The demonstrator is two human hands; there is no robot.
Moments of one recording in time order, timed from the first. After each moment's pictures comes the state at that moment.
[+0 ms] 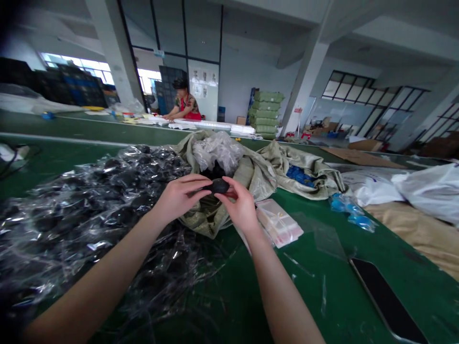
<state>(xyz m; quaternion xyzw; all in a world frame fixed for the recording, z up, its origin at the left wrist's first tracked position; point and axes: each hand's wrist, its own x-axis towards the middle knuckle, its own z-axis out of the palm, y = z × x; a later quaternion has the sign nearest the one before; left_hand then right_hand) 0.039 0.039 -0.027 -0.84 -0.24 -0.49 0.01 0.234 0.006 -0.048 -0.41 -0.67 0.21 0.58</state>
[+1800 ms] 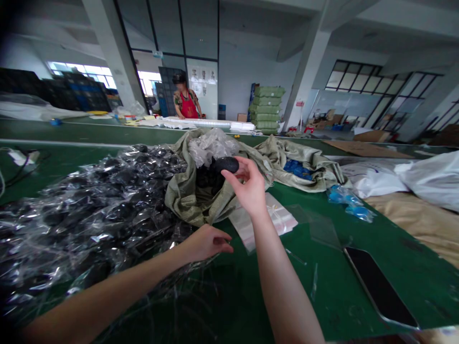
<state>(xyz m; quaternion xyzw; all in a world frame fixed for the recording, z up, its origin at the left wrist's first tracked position) 0.109 -0.036 -0.114 -0.85 -0.33 -0.15 -0.38 0.267 -0.006 -0.006 -0.37 -0.62 0.16 0.68</state>
